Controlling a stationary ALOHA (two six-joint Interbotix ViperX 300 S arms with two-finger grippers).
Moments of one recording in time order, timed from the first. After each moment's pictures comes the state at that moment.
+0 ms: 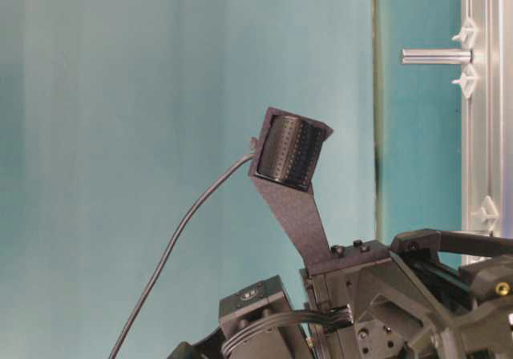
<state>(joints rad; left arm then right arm) -0.13 0.20 0.45 0.02 0.41 -0.12 -0.02 -0.78 1.09 0.04 0.37 0.11</state>
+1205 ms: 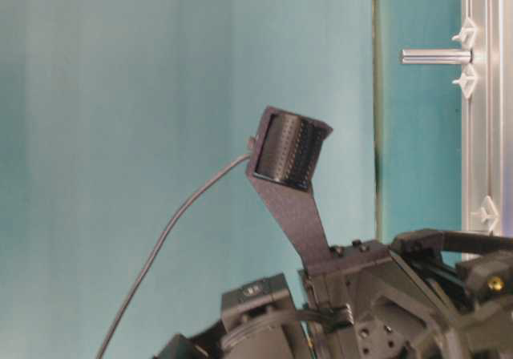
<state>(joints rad) -0.13 0.21 0.41 0.02 0.51 -0.10 -0.02 -0.84 1.10 0.04 0.41 0.11</state>
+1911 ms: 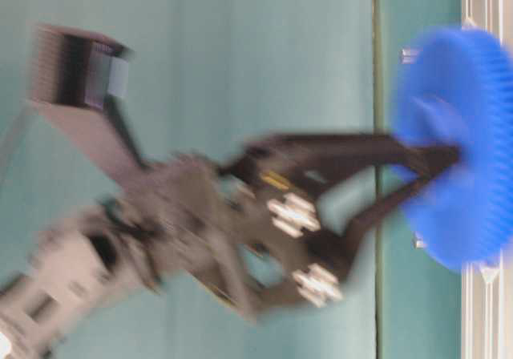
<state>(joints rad) -0.09 0.16 0.13 0.02 0.69 0.13 -0.02 -0.92 1.13 0.04 0.42 0.11</state>
